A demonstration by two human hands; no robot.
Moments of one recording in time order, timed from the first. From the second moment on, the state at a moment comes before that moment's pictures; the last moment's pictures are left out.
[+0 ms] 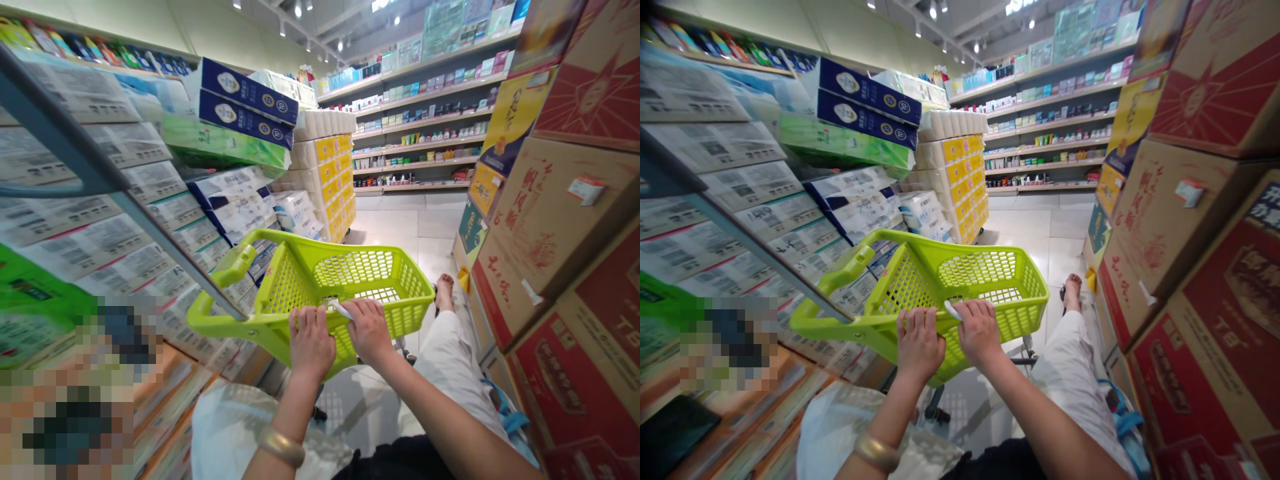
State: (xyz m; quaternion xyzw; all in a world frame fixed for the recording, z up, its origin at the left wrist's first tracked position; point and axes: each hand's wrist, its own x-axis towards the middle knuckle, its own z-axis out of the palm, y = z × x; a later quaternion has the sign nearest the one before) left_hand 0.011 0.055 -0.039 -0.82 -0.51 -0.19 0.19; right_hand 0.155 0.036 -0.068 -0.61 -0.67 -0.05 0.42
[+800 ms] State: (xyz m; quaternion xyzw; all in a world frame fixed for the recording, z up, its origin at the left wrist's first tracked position) left_hand 0.014 0.059 -0.040 -0.82 -0.51 -0.18 0.18; right_hand 0.185 0.036 -0.074 -0.64 -0.63 -0.08 0.42
